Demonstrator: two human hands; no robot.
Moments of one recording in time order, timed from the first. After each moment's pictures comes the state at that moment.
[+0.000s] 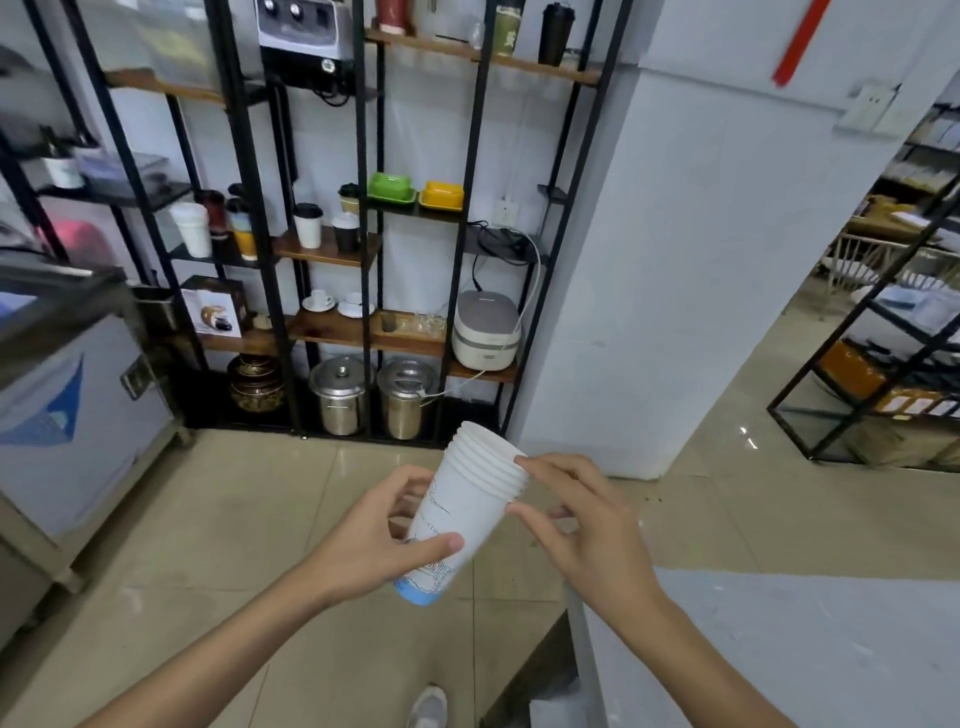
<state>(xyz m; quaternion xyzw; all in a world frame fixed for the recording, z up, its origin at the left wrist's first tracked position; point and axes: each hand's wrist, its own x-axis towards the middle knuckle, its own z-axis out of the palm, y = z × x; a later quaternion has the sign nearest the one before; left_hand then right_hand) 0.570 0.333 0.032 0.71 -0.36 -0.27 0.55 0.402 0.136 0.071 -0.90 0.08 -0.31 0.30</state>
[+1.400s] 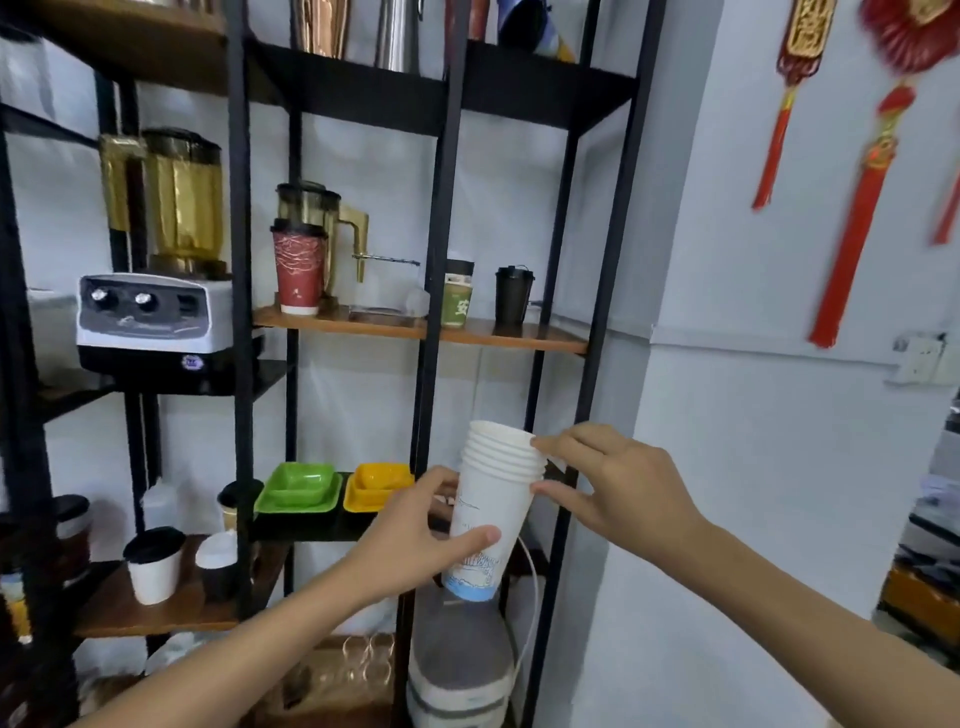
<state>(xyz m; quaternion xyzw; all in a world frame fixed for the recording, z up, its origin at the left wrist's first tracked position) 1.086 -0.108 0.226 0.68 -0.51 -0.07 0.53 0.892 -0.269 0.309 -0.90 0.05 -0.39 -0.18</state>
